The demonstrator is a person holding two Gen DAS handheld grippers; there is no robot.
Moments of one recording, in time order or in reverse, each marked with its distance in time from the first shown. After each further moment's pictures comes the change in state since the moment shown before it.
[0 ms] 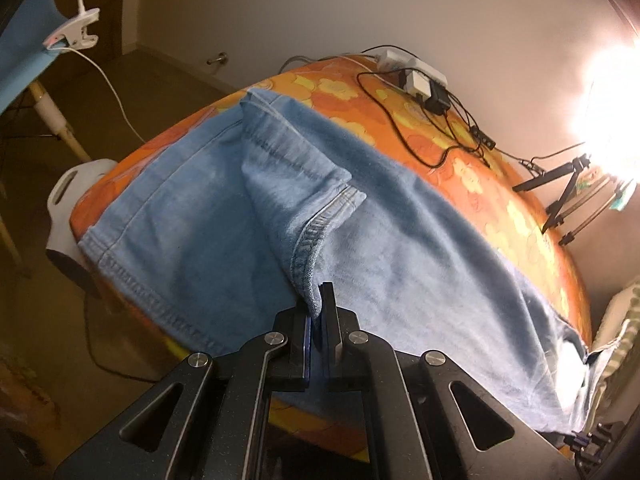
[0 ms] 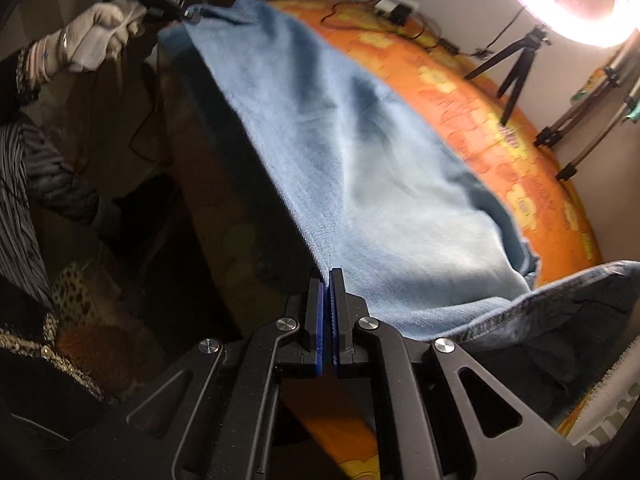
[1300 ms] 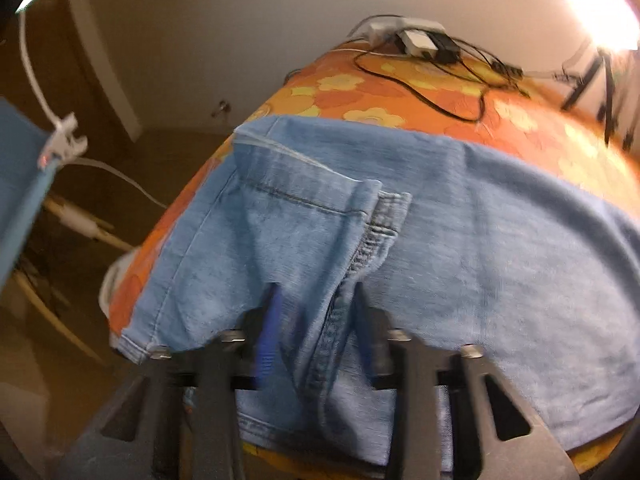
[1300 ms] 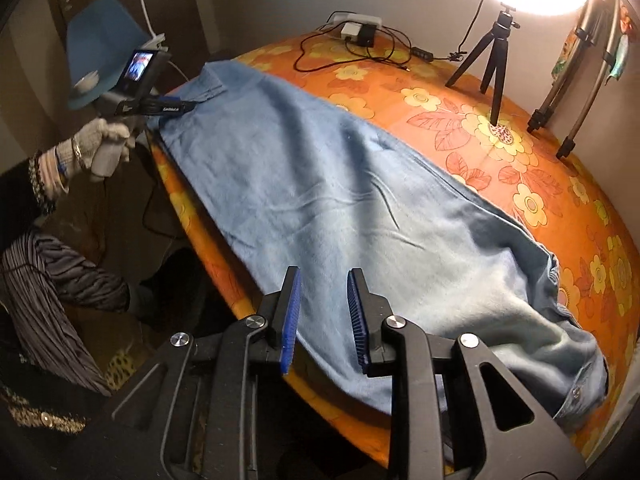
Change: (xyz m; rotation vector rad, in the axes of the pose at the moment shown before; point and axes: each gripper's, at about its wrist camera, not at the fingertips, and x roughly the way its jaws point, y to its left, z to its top) left arm 0.049 -0.008 0.012 0.331 -0.061 0.272; right arm -0.024 -0.010 0.046 0.259 -0.118 0.063
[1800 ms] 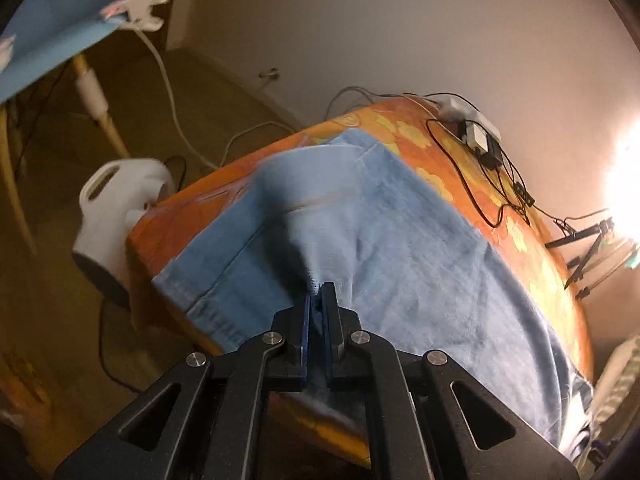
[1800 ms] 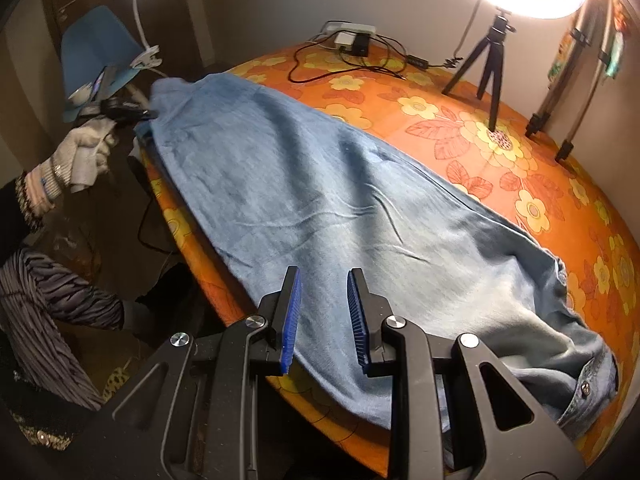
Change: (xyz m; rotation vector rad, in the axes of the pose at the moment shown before) left arm -0.014 0.096 -0.028 -0.488 -0.020 -0.219; right arm 0.013 -0.004 0.000 0.033 -0.045 -0.015
